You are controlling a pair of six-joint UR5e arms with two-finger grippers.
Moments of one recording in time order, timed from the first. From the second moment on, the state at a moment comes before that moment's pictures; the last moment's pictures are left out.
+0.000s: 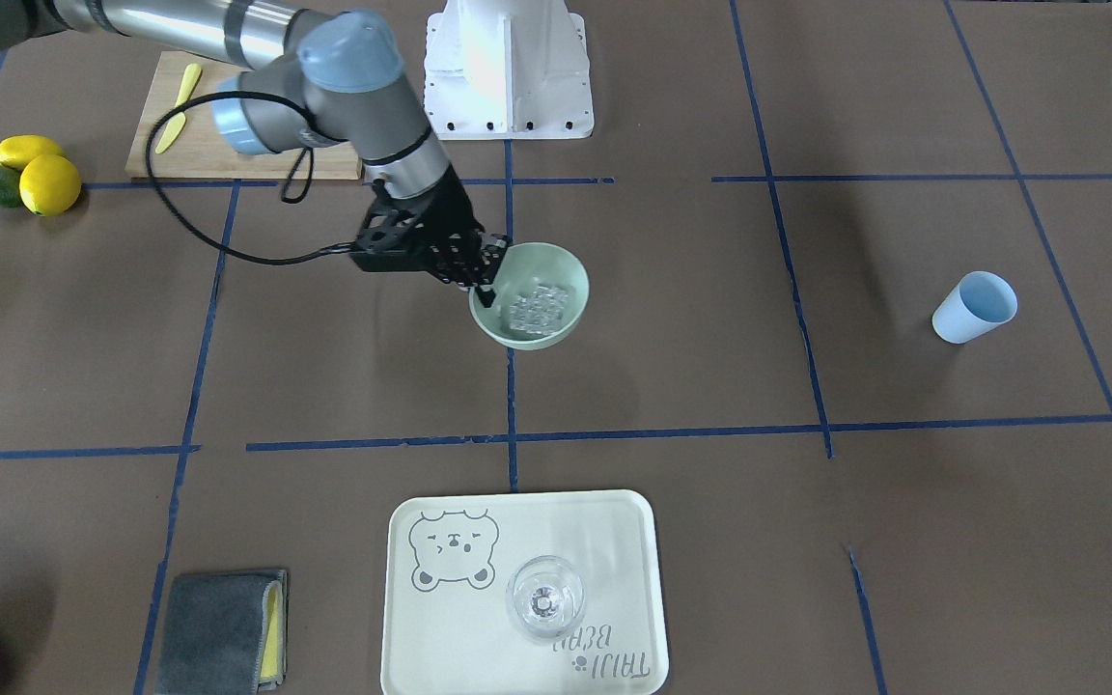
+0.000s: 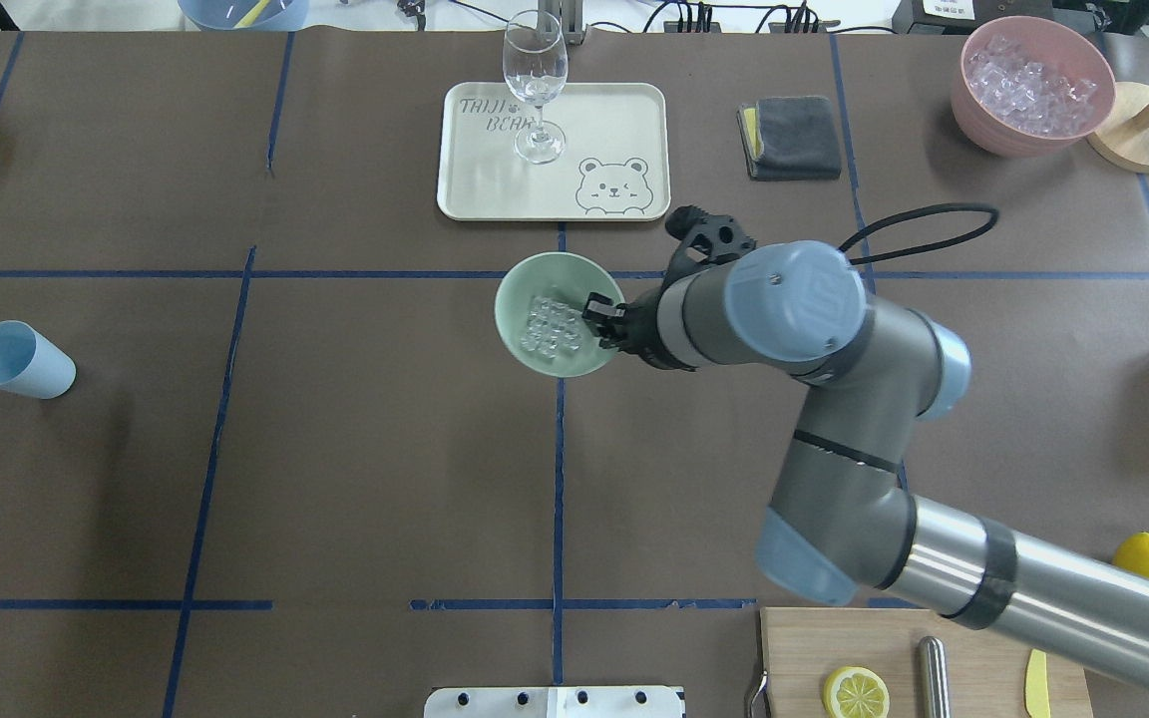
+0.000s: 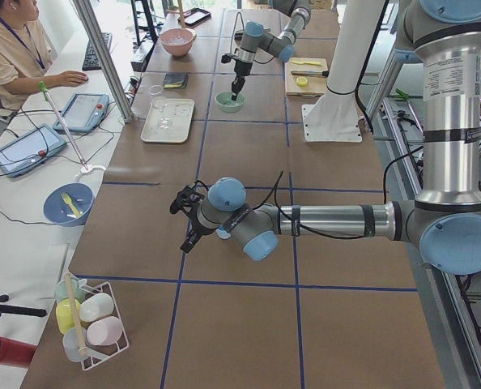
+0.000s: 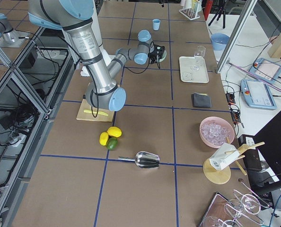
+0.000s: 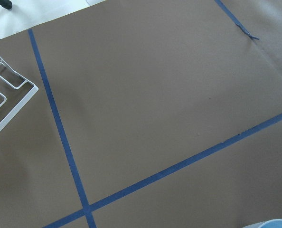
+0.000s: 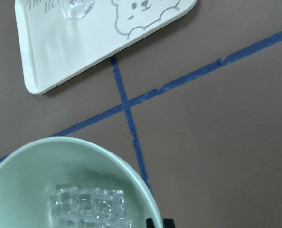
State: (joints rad) left arm -1.36 -1.47 -1.59 -2.45 -2.24 -0.25; right arm 0.56 -1.09 1.76 -1.12 1.80 1.64
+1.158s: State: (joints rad) left arm -1.36 -1.47 -1.60 -2.45 -2.24 -0.26; right arm 0.93 -1.77 1.77 -0.82 2.15 1.14
